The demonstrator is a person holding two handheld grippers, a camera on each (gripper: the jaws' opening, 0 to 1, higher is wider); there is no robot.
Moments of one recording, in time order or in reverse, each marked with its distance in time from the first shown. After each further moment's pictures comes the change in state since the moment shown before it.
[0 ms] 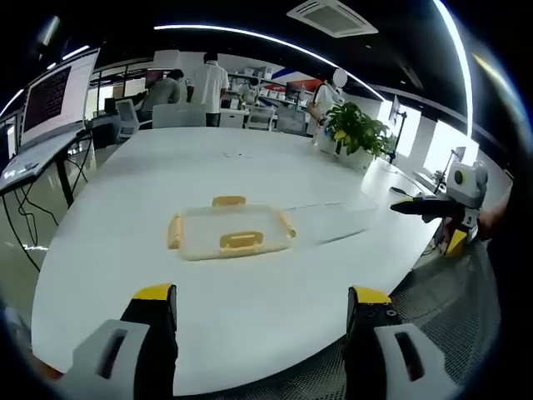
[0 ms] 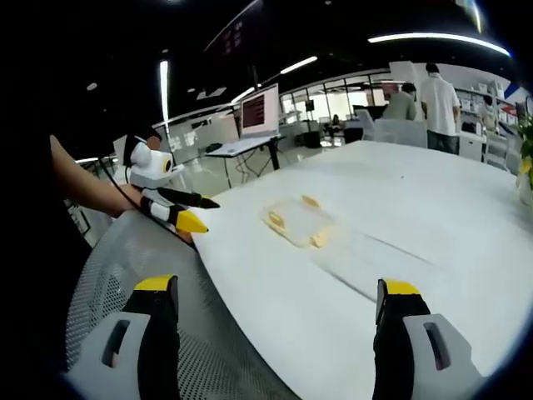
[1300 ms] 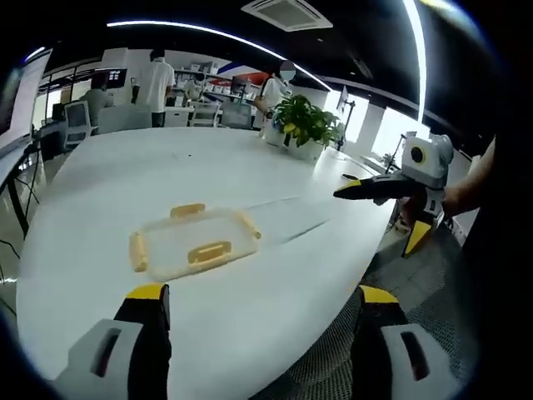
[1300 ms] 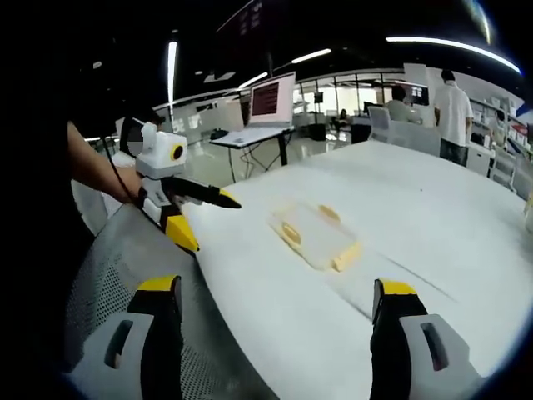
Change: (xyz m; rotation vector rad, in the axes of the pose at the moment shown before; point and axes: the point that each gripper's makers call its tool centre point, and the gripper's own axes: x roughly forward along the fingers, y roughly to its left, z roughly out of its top) left arm 0.010 -0.004 0.010 0.099 0.042 -0.304; right arm 0.065 0.028 0.028 -0.046 0.059 -0.018
